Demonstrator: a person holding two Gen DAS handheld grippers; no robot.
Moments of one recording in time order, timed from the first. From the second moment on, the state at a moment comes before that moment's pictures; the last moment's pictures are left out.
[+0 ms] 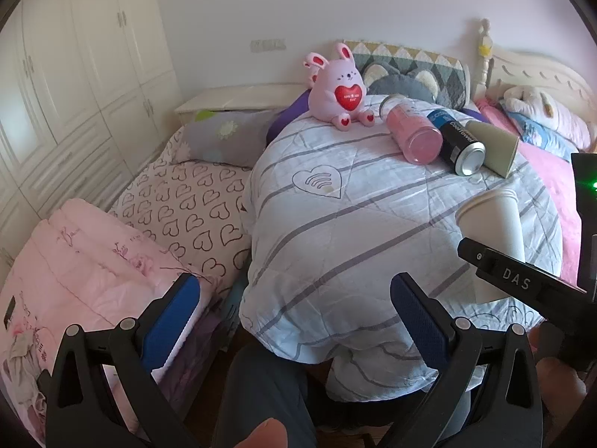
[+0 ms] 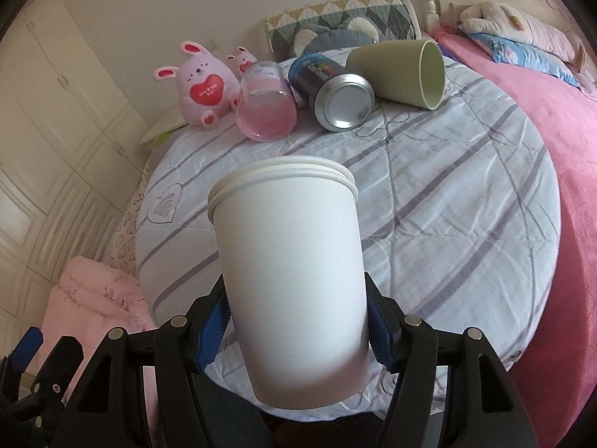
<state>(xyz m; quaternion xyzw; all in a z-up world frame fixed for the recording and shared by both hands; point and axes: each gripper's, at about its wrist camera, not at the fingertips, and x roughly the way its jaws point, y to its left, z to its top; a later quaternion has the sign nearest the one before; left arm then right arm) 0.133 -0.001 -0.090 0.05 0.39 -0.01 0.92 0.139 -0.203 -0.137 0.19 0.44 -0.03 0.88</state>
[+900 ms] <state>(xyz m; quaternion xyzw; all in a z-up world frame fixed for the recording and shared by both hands) 0.117 -0.022 -0.061 0.07 0.38 -0.01 0.92 0.124 -0.208 -0.090 0.14 0.40 -0.03 0.91</state>
